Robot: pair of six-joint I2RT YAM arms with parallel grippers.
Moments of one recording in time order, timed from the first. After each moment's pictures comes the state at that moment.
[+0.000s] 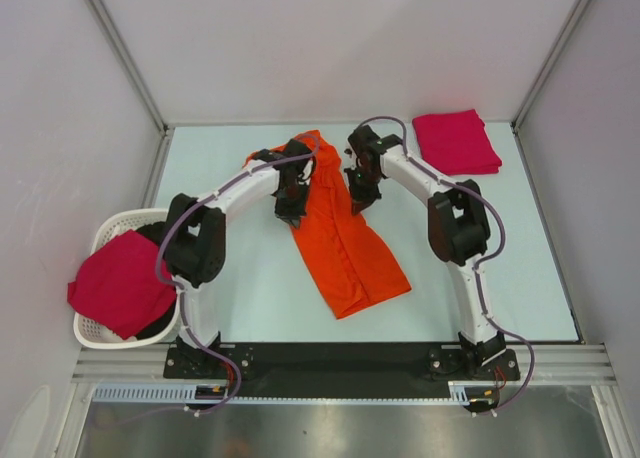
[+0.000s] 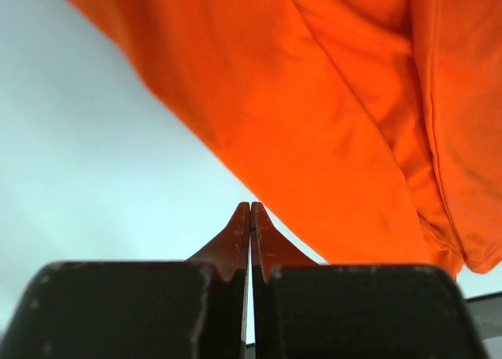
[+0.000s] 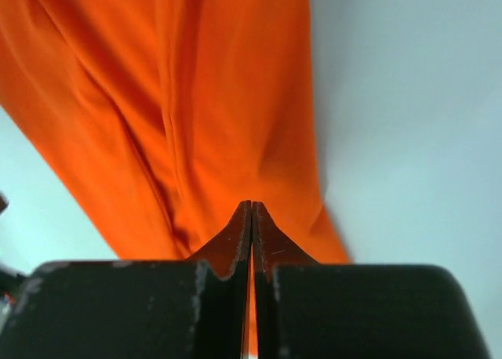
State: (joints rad) left arm -0.50 1.97 1.57 -0.94 0.05 -0.32; right arm 0.49 2.22 1.90 -0.96 -0.21 0.32
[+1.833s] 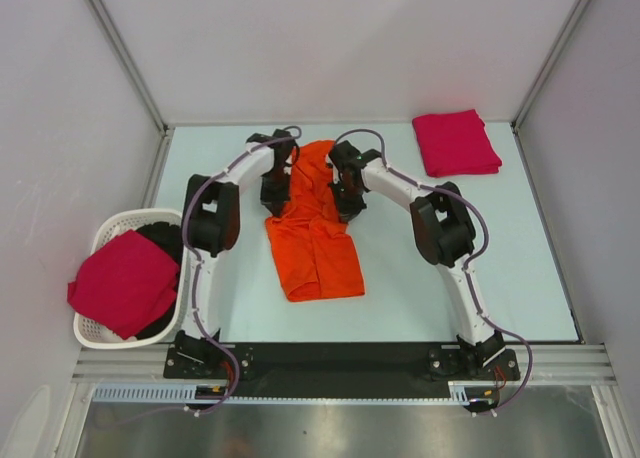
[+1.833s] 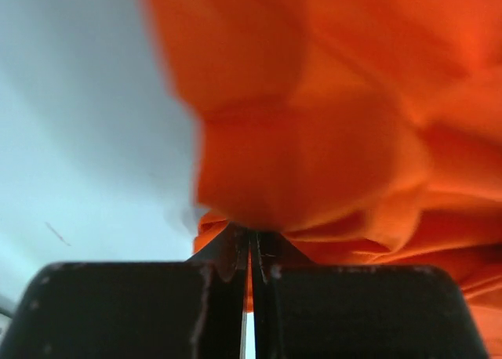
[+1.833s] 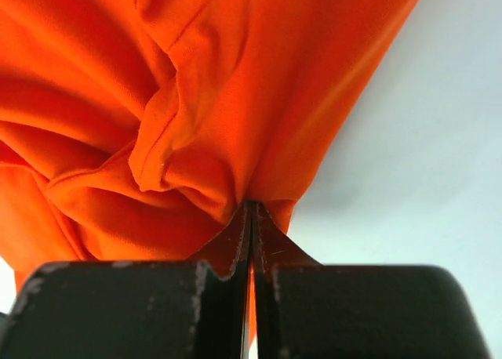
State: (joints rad) left arm -0.30 2.30 1.91 -1.10 -0.03 -0.29; right arm 0.59 2.32 1.91 -0.86 -0.17 0.27
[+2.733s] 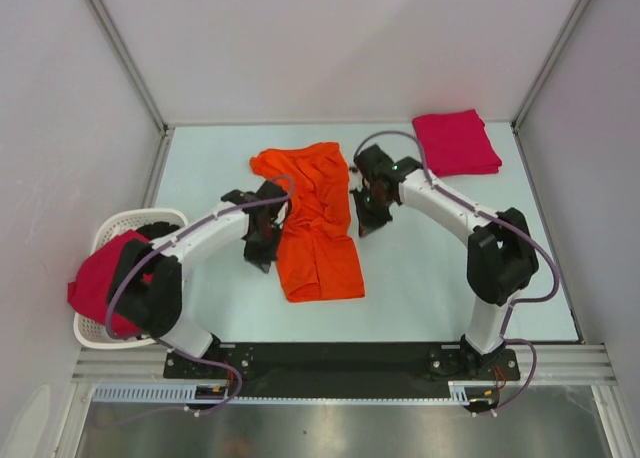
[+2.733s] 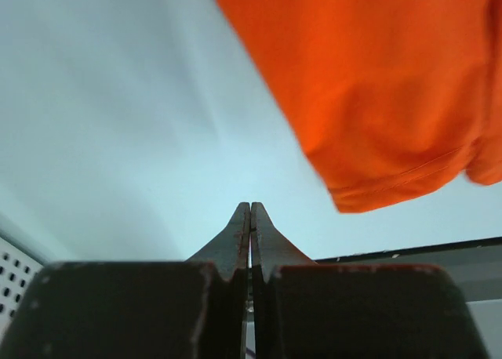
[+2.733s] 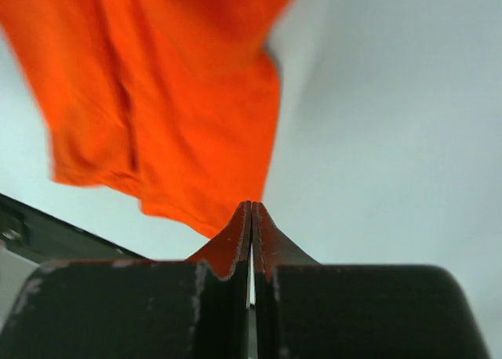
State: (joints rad) left arm -0.49 1.55 1.11 -0.97 -0.02 -0.32; right arm 0.59 1.82 1.56 -0.89 -0.16 0.34
